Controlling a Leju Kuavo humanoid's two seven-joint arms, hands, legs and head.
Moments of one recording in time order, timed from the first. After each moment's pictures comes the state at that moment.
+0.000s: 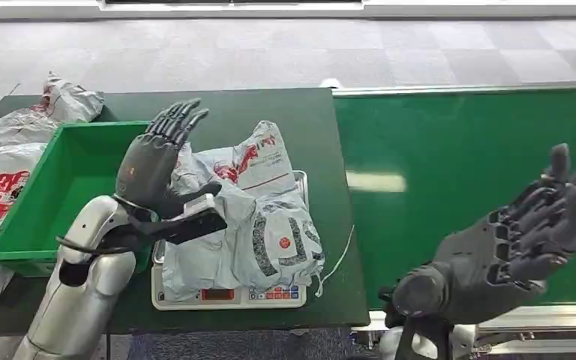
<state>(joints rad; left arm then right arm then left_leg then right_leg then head) -0.50 0.11 -0.39 -1.50 -0.94 -0.12 -0.12 -0.11 0.15 0.38 -2.05 0.70 -0.70 -0.66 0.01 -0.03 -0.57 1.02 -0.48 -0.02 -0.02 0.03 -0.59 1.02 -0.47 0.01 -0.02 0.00</state>
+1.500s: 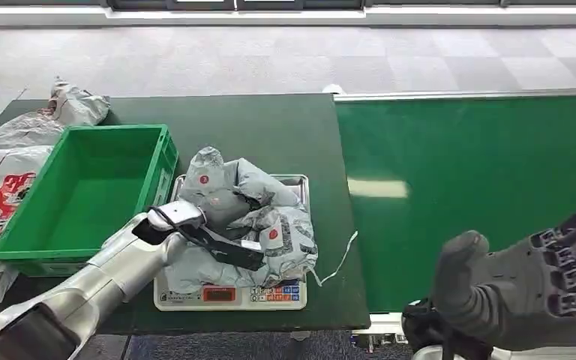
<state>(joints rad) -0.81 0.10 -0.93 -0.67 -0.82 -0.15 -0.28 -0.05 0.08 0.35 -2.13 0.53 -0.70 -0.70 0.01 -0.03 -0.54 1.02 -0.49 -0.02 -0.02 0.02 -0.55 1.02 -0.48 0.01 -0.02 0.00</state>
